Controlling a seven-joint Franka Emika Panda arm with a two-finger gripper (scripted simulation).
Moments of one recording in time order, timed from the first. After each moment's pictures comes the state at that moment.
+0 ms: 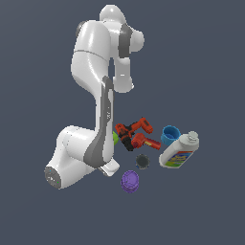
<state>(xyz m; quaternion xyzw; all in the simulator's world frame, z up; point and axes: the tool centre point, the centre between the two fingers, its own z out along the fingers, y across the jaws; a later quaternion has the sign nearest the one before) 0.036 -0.075 0.051 -0.85 0.34 0.39 0.08</state>
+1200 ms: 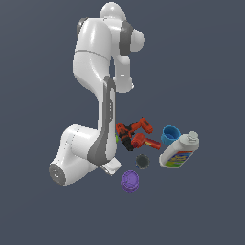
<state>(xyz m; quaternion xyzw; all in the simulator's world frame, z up) 0.028 -0.068 0.043 -0.85 0.35 0.39 0.08</state>
